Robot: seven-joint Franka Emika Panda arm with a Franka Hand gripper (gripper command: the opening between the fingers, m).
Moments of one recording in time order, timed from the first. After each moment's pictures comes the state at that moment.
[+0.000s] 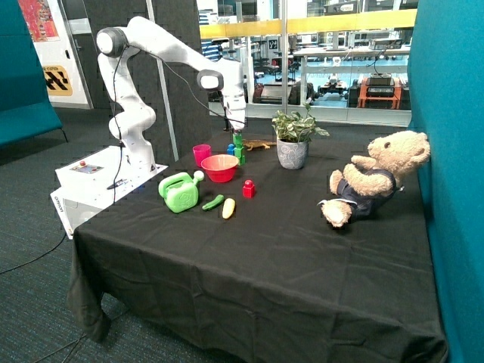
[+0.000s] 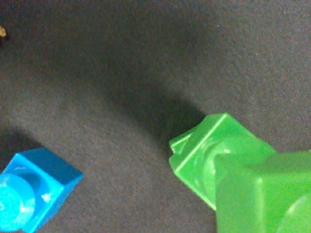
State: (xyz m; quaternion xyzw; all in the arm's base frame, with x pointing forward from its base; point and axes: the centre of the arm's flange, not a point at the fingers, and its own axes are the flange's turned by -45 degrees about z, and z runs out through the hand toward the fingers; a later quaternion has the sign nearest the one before) arm 0.466 0.100 0.405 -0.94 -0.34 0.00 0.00
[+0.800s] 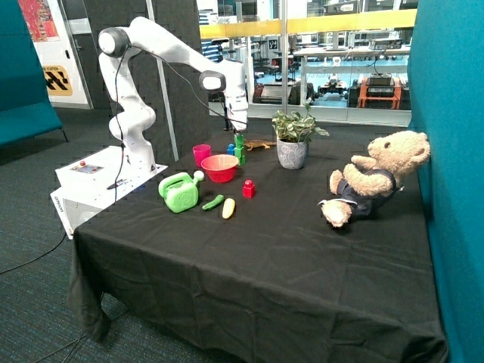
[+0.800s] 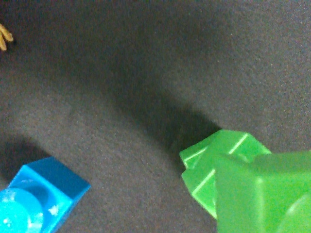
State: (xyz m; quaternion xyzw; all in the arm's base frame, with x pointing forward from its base) arm 0.469 0.109 0.401 -0.94 -0.35 0.00 0.00
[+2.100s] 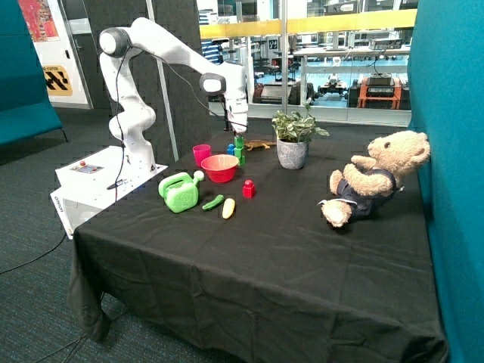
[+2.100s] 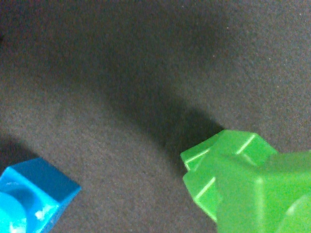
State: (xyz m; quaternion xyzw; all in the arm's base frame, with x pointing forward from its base) arm 0.471 0.106 0.391 -0.94 -0.35 0.00 0.00
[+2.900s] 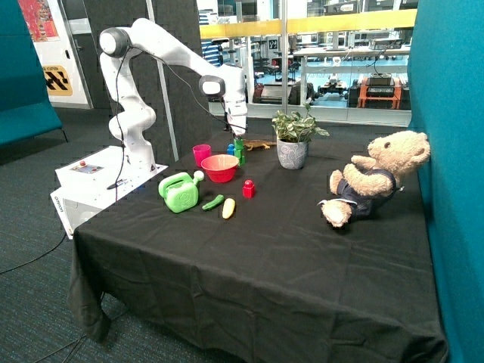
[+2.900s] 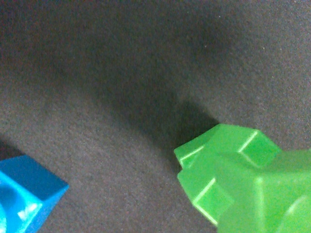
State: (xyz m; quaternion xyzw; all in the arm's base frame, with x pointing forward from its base) arm 0.471 0.099 0.384 -0.94 -0.34 0.00 0.00
